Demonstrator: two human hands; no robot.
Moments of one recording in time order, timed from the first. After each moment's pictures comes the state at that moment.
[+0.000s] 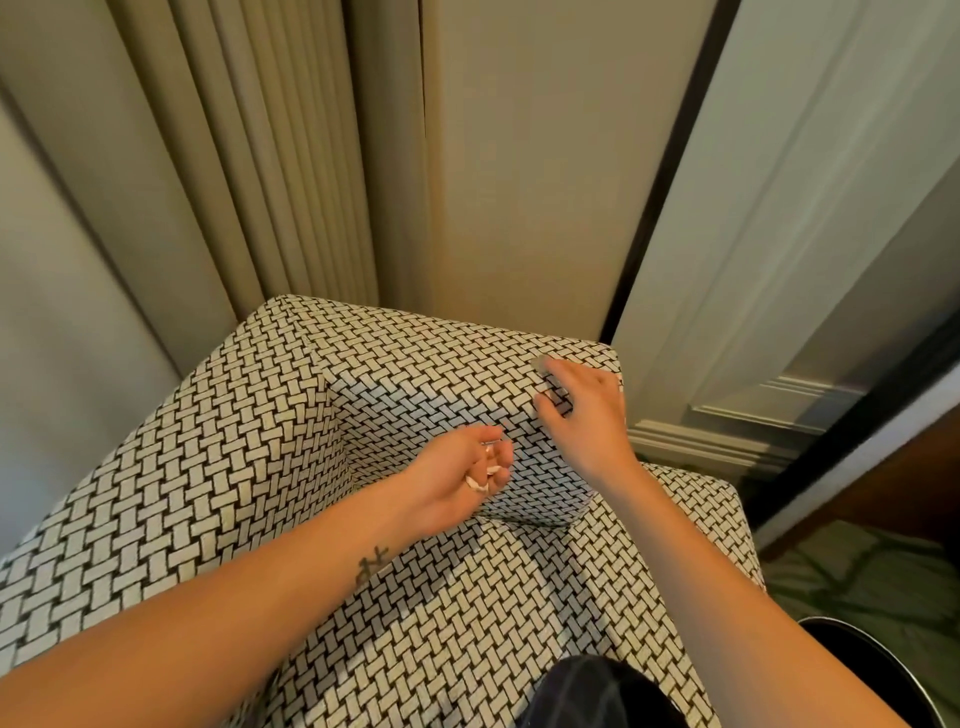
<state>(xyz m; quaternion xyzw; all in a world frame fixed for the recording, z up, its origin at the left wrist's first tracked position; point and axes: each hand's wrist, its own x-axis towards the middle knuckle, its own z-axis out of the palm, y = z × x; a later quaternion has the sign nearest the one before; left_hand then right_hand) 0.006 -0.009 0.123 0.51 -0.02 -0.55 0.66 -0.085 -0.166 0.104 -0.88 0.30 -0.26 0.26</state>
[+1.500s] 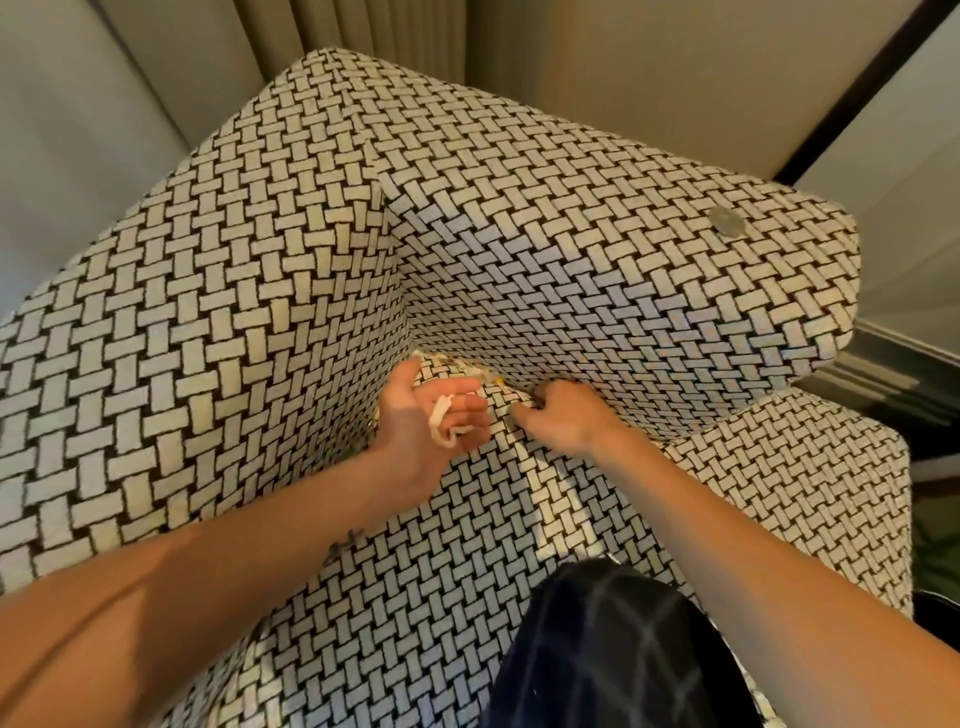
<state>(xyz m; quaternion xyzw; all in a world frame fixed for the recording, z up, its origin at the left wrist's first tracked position) 0.042 0.051 -0.003 0.51 0.18 -0.43 0.72 -0.016 -0.114 -0.038 -0.89 0.28 0.25 0.27</state>
